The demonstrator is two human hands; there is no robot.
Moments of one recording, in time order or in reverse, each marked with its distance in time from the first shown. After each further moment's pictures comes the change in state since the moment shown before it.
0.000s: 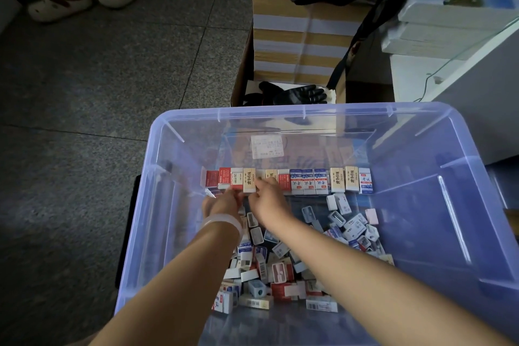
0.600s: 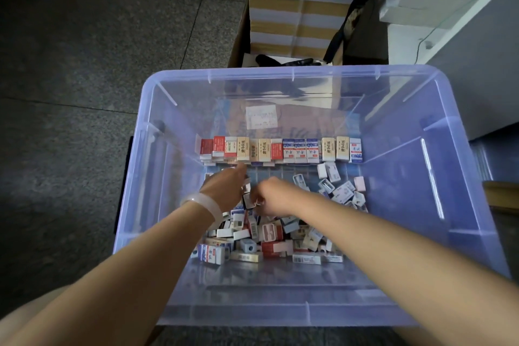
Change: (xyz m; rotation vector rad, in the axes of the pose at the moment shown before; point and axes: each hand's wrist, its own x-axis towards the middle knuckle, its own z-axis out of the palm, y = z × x) left_hand -0.036 -0.005 -0.026 1.603 -0.318 0.796; right_hand -0.035 0.022 -0.028 -0.759 -0.497 -0.193
